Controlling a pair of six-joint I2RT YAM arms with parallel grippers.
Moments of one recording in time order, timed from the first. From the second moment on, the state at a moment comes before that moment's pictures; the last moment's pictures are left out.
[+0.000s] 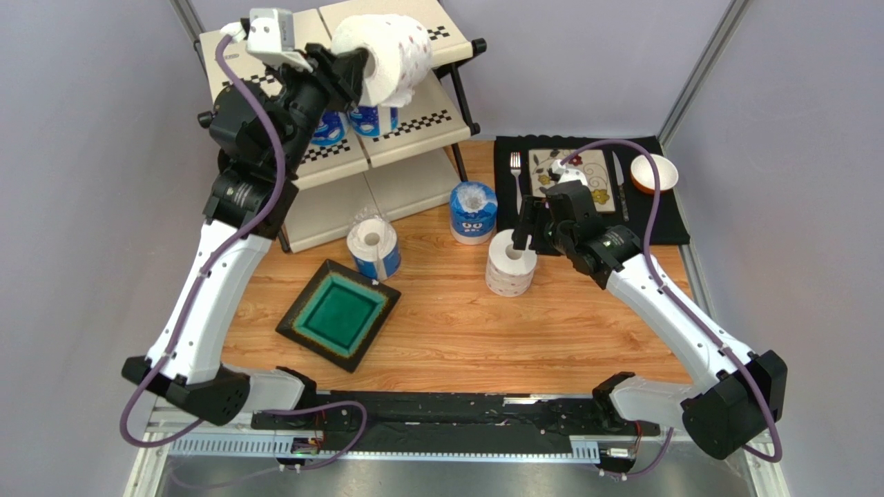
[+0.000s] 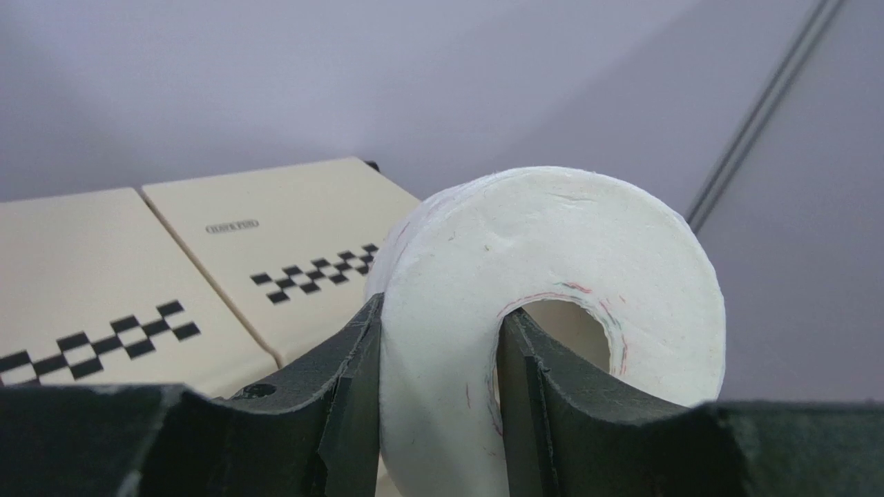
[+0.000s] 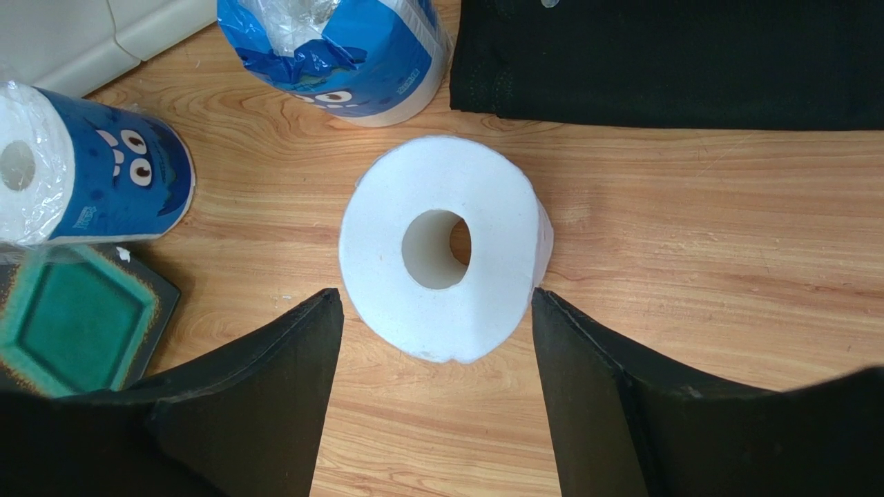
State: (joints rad) left arm -0.43 1.29 1.73 -0.14 -0.04 -0.24; right arm 0.51 1.20 1.10 -0.60 0.17 0.49
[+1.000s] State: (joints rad) left arm -0.30 1.64 2.11 -0.19 -0.28 -0.19; right arm 0.51 1.19 1.07 -0.58 0.15 0.49
